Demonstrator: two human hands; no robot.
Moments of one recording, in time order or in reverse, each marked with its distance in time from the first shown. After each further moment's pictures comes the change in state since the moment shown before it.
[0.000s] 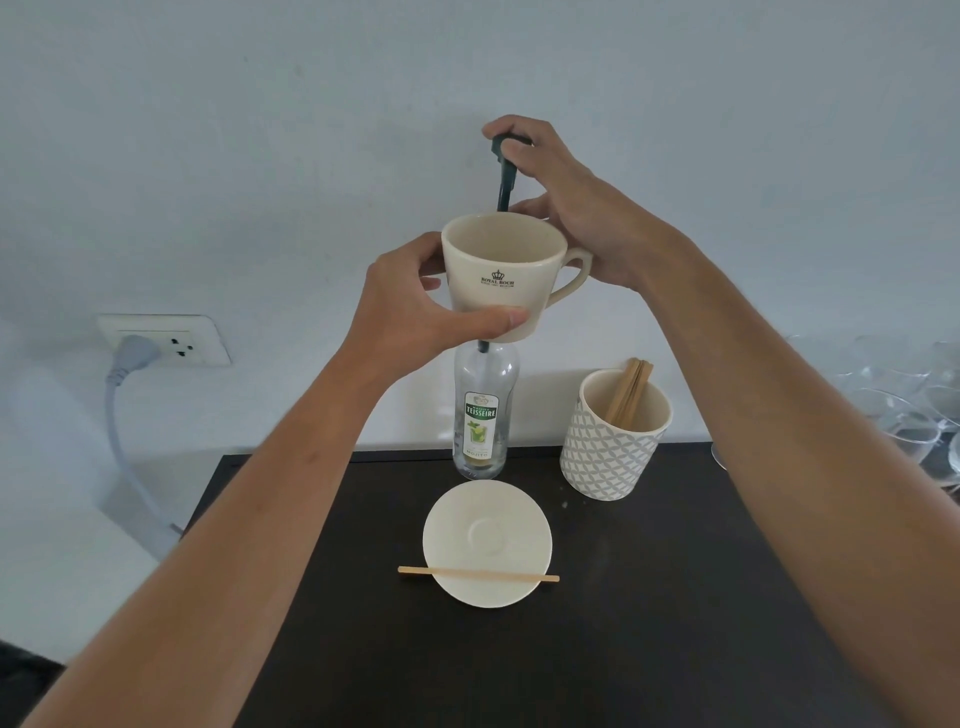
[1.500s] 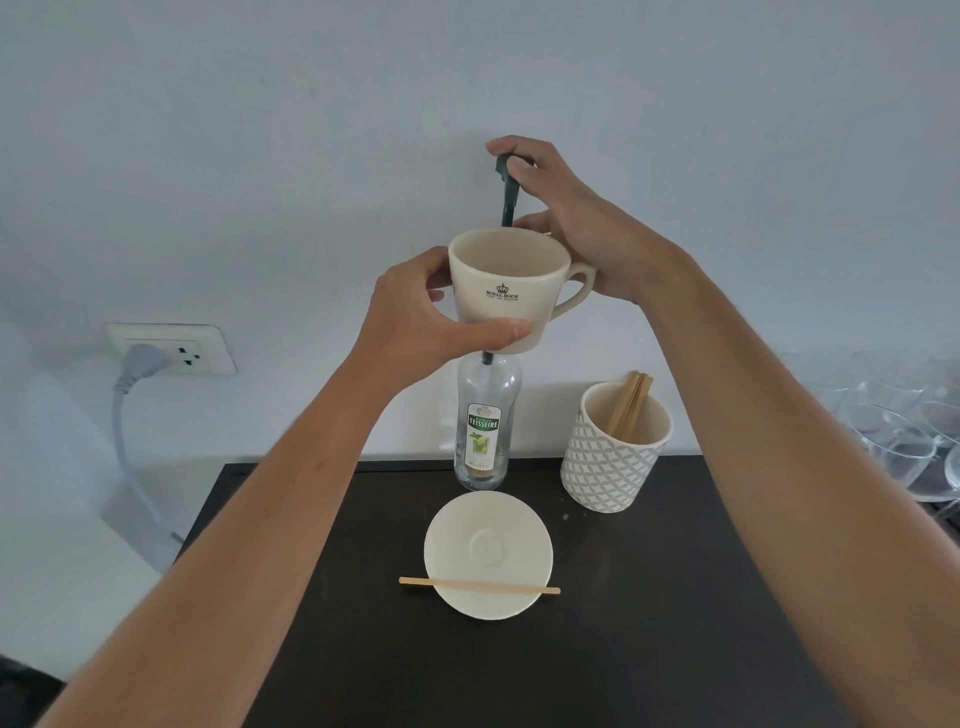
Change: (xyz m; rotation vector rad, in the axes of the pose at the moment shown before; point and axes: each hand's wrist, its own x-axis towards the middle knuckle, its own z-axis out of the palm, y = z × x) left_hand 0.002 0.000 -0.001 -0.019 -0.019 0.001; right_hand -0.002 -0.005 0.001 -0.009 -0.017 0.013
